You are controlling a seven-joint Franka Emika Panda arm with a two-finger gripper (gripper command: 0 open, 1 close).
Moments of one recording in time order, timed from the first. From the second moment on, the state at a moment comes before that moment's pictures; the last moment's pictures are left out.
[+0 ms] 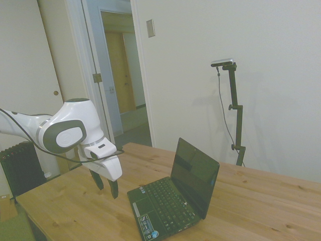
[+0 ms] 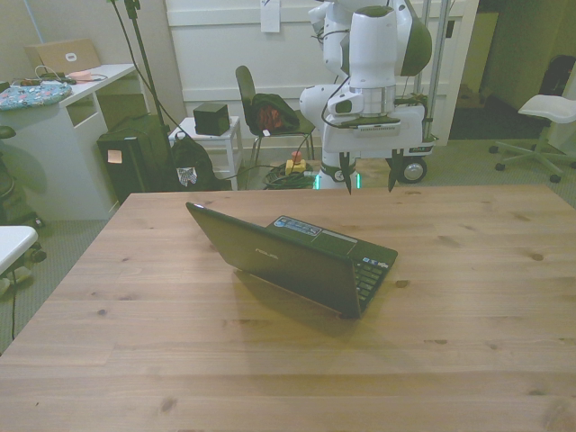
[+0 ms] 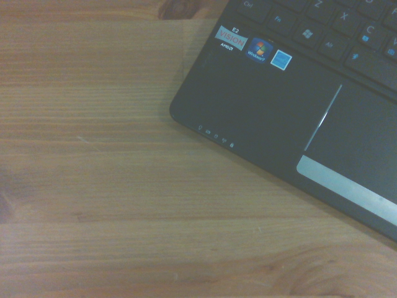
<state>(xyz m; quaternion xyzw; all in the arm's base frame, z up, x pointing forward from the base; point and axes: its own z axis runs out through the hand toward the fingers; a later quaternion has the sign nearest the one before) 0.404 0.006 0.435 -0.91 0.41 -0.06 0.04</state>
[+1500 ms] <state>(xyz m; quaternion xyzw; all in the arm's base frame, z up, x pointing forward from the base) 0.584 -0.307 0.606 -0.80 0.58 -0.13 0.00</state>
